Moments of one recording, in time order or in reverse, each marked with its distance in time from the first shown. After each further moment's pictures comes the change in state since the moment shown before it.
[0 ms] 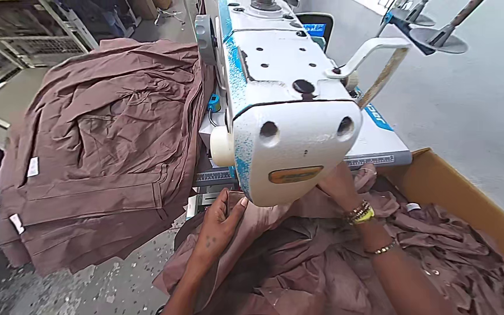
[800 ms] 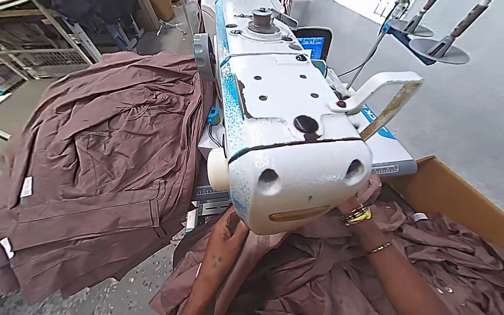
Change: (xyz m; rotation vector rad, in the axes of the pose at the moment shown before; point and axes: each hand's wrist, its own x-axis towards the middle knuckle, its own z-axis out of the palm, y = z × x) left_hand 0.002 0.002 0.011 0.049 0.047 -0.059; right_hand 0.009 0.039 0.019 -0.099 0.154 -0.127
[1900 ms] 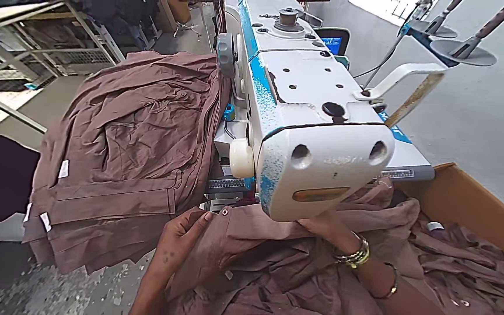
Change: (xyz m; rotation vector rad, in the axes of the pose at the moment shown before) left_hand -0.005 -0.029 -0.109 0.313 0.097 0.111; right_hand -0.013 -0.111 -0.010 0.516 -0.419 0.265
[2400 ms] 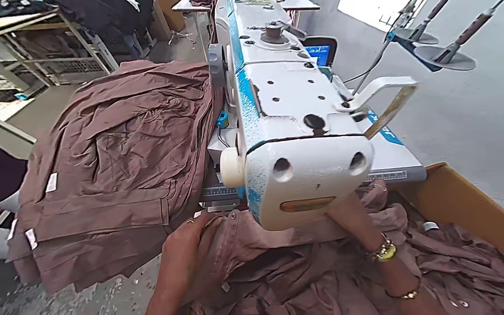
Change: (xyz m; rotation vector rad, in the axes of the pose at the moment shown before) left_hand 0.004 0.017 0.028 0.658 0.167 0.393; right_hand 0.000 0.049 -0.049 -0.344 0.201 -0.068
